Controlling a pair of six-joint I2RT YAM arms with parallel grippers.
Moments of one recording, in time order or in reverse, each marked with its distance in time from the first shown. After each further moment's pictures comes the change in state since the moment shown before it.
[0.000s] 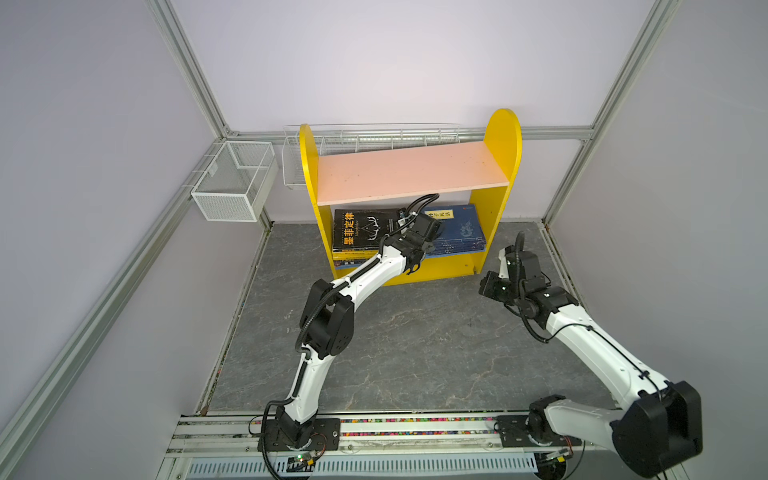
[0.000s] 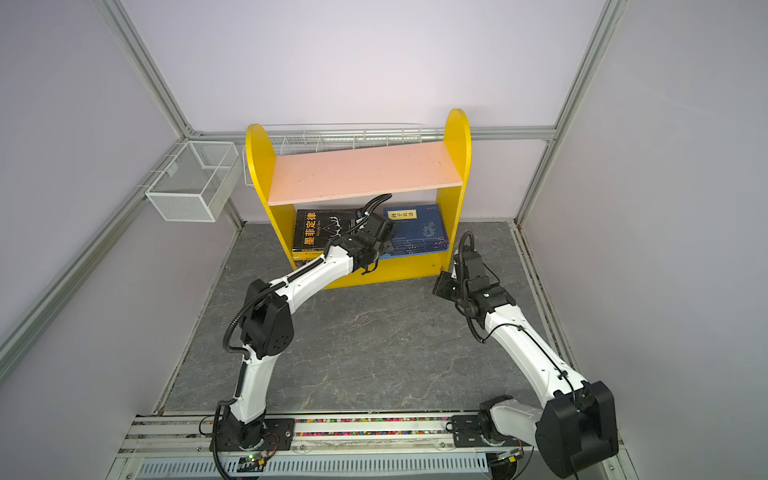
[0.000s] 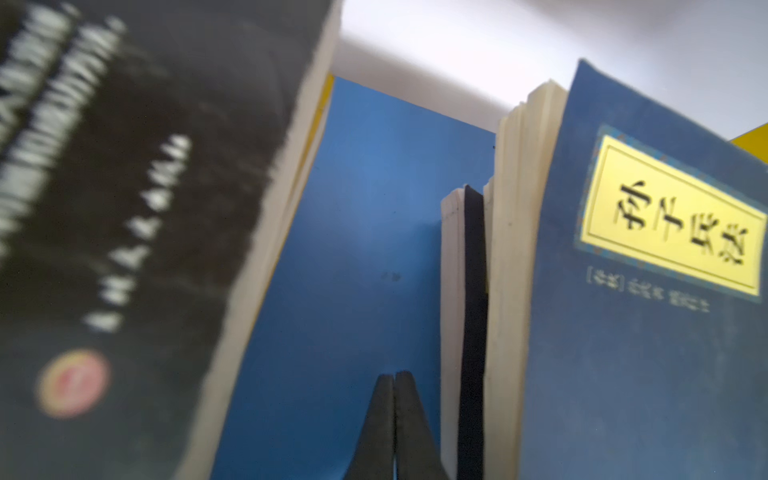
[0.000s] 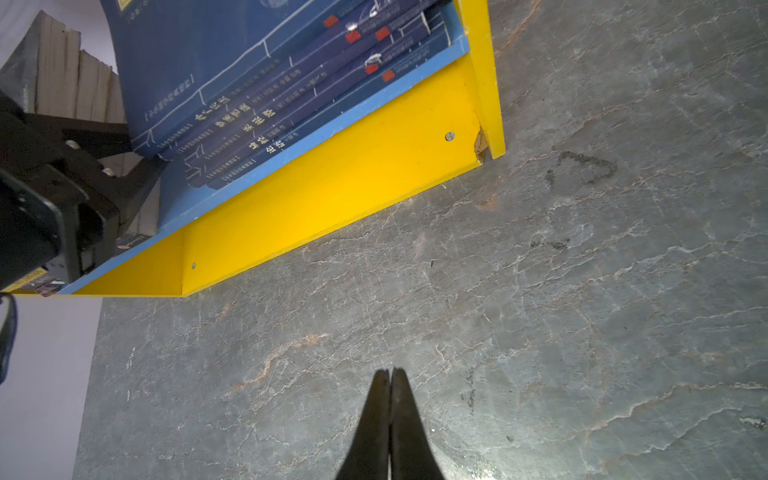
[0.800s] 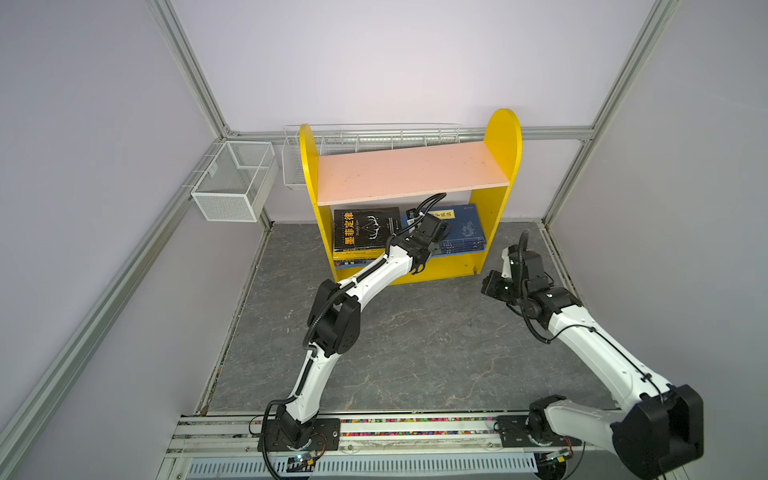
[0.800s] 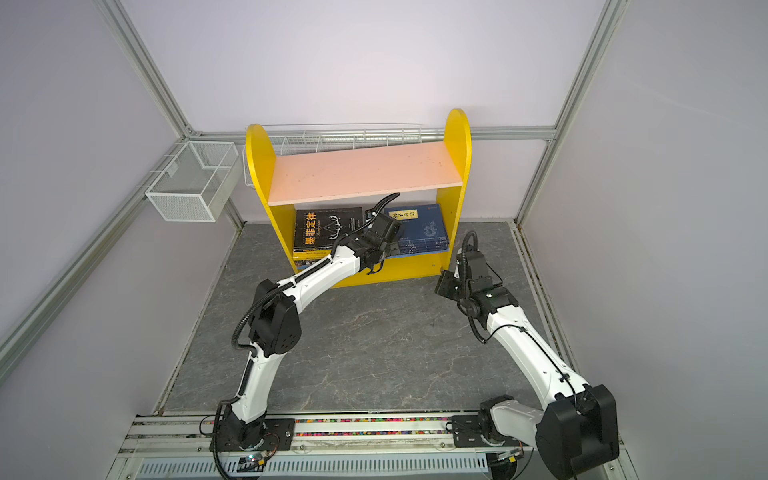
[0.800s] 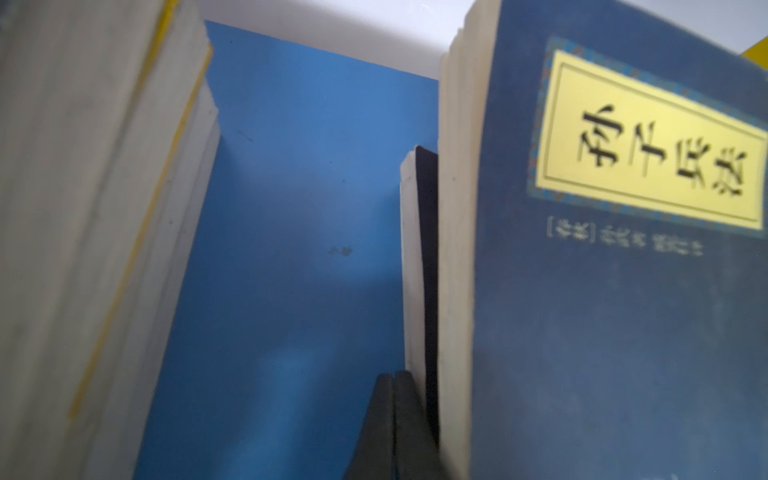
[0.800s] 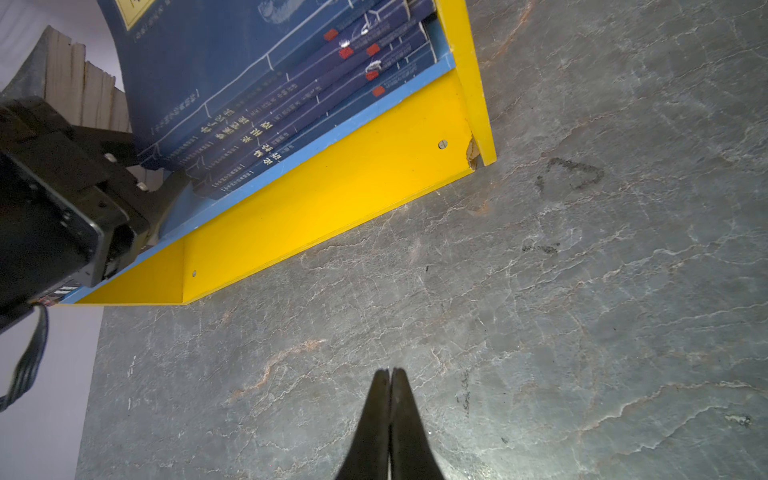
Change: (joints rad) left arm -0.031 0.045 0.071 -0.035 0.044 0.080; right arm -0.018 -0.009 0.000 -0.002 0.003 0.000
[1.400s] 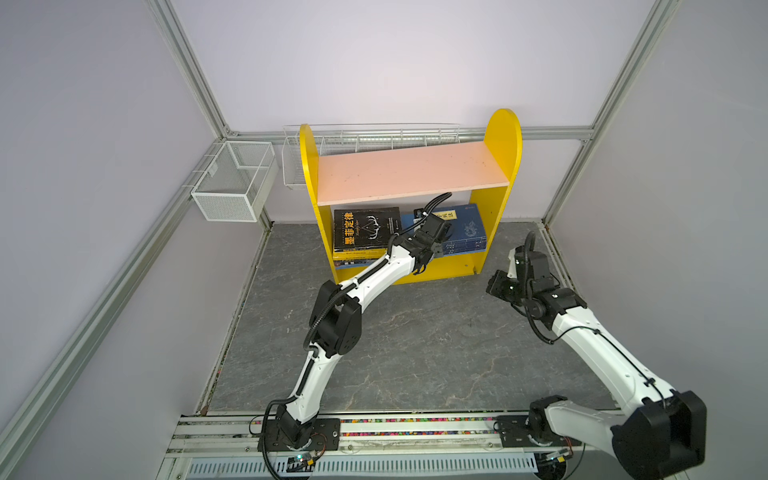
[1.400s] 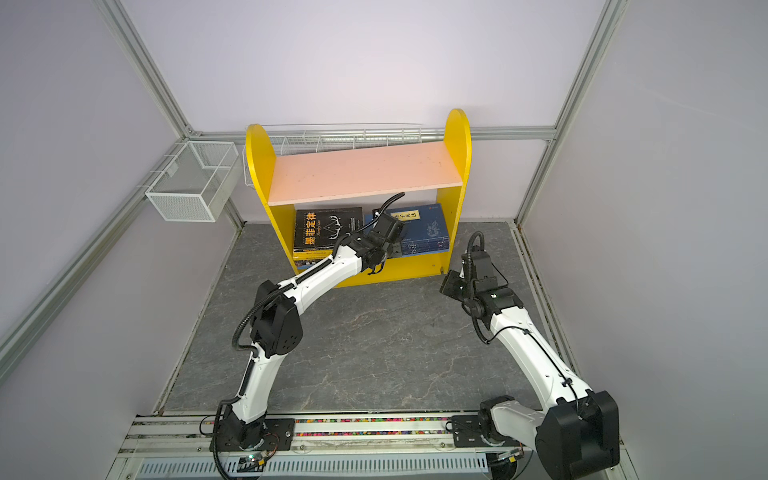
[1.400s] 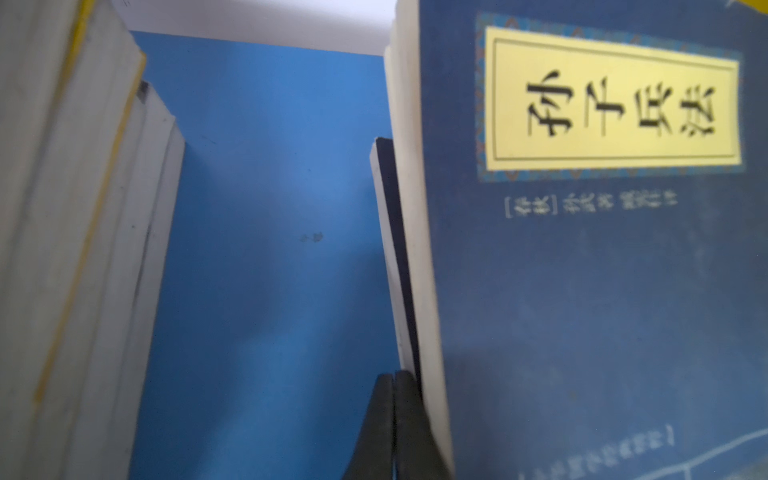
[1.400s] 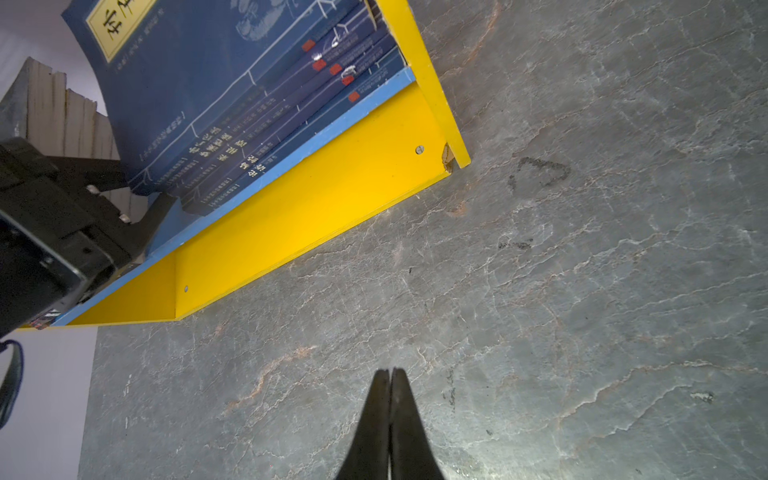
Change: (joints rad) left arm -0.019 0.002 0.033 -0.055 -0.009 0.119; right arm -0.034 -0.024 0.000 -0.033 0.005 0.016
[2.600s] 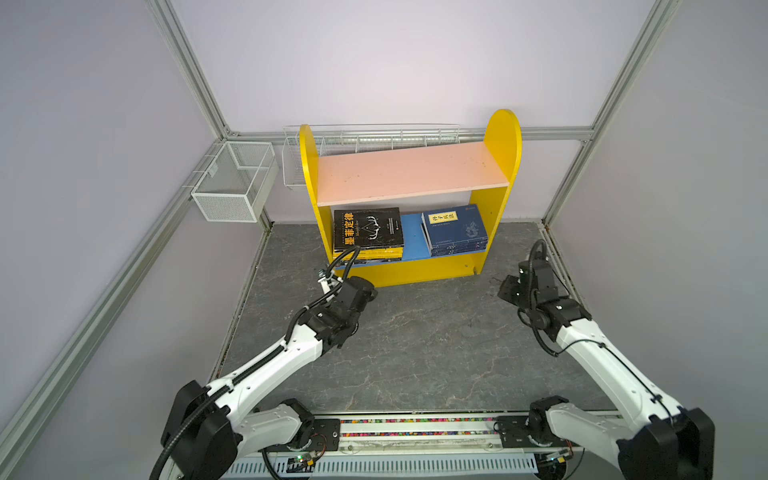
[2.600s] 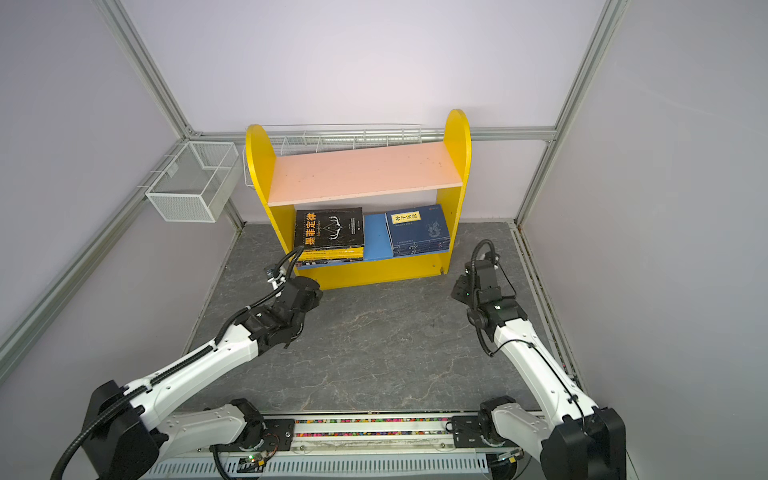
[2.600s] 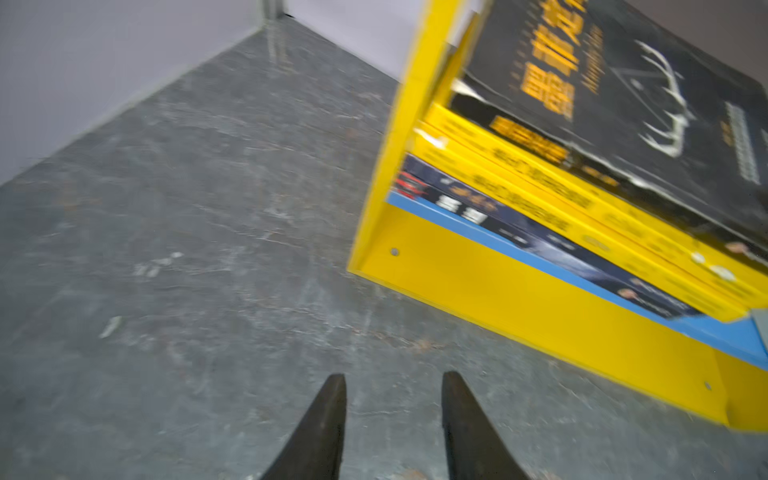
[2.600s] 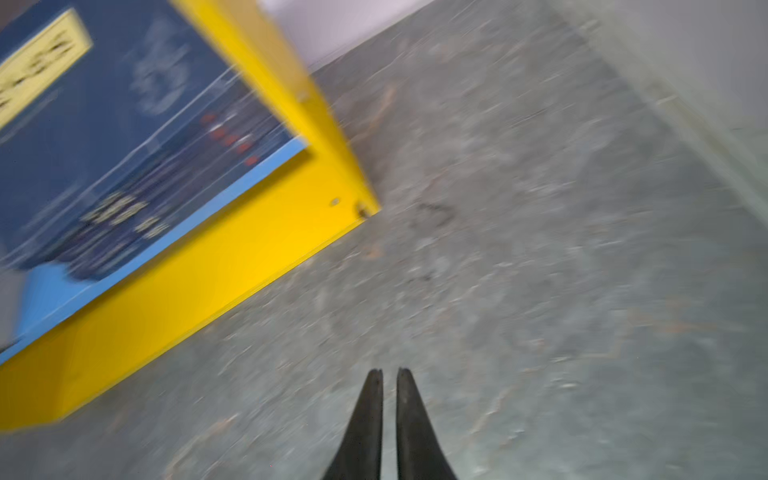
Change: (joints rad) left arm 0.122 -1.107 -1.265 0.150 -0.363 -0.263; right arm -0.027 -0.127 -0.122 0.034 0.393 -0.001
